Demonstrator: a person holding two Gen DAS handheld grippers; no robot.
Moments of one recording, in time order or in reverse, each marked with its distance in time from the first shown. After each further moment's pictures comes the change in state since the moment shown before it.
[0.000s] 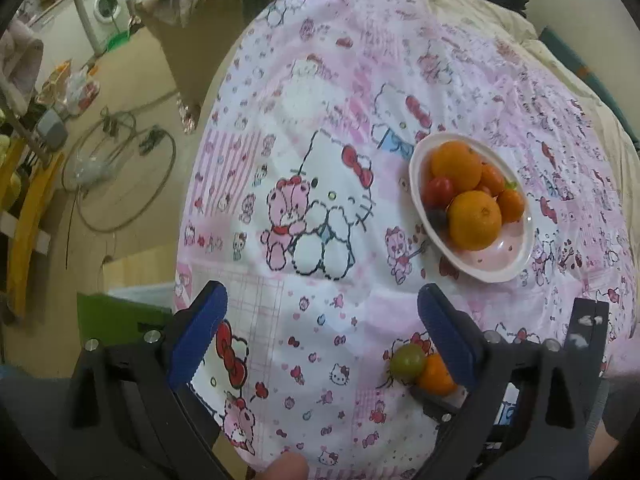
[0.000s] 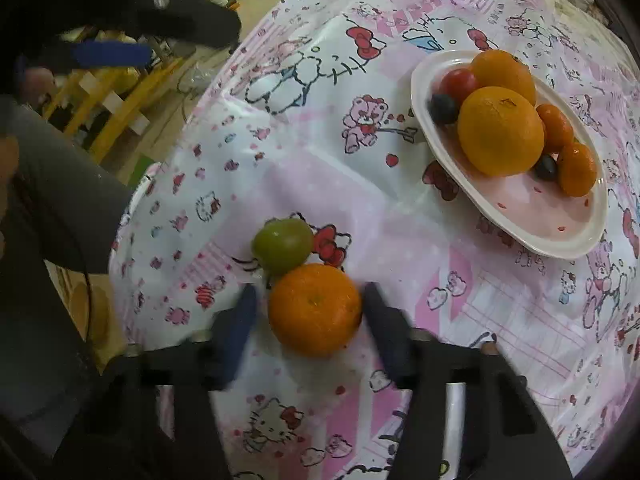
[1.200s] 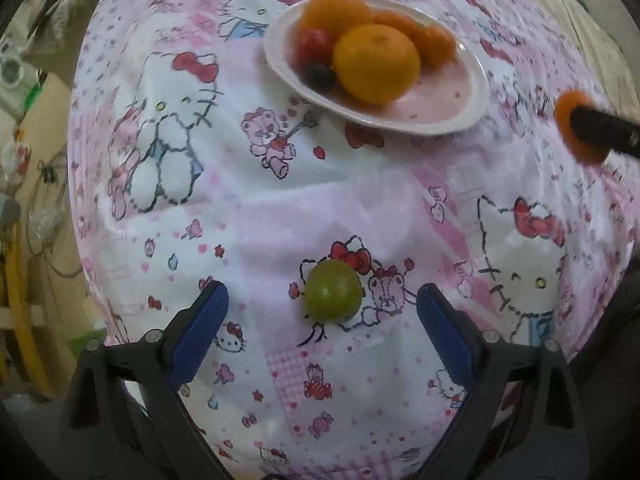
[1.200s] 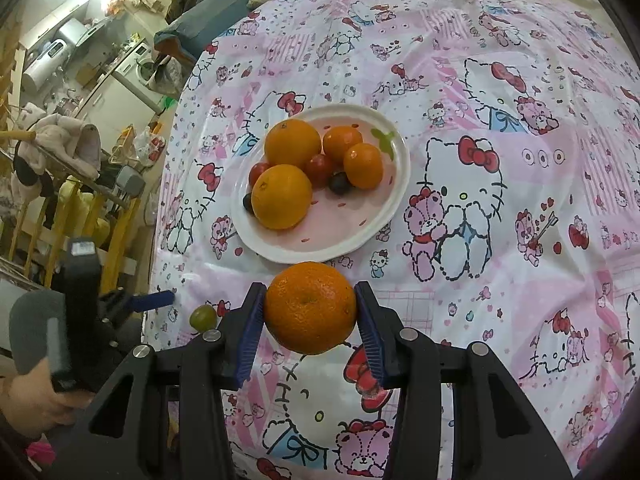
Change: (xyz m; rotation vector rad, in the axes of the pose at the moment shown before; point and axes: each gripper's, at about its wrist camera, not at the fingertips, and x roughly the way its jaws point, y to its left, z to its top) left arm 0.063 -0.083 -0.063 0.368 0.218 -0.065; right arm -0.114 -0.142 -0.039 0.509 -0.238 0.045
